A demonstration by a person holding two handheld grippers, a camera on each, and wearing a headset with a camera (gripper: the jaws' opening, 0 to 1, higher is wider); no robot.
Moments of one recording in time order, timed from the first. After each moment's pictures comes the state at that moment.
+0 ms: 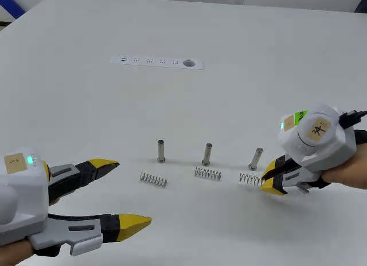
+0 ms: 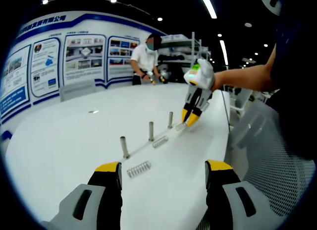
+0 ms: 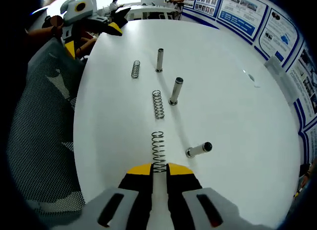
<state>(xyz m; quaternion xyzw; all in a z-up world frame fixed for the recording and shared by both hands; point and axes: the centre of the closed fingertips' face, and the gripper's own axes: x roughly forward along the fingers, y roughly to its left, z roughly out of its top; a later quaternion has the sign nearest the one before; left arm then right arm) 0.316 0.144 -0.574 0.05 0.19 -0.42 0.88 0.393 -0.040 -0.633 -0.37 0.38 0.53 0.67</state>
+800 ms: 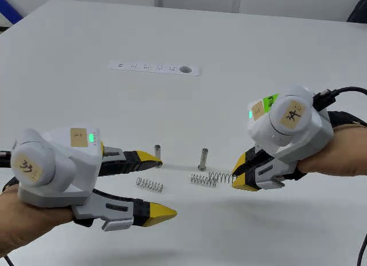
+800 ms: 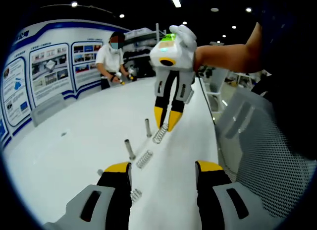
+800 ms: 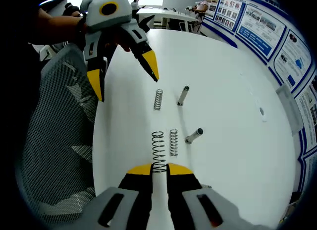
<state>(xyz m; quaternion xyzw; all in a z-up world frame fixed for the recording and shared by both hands) 0.337 0.088 -0.566 0.14 0.18 -0.53 0.82 0.372 0.018 -0.593 -0.39 0.34 0.58 0.63</state>
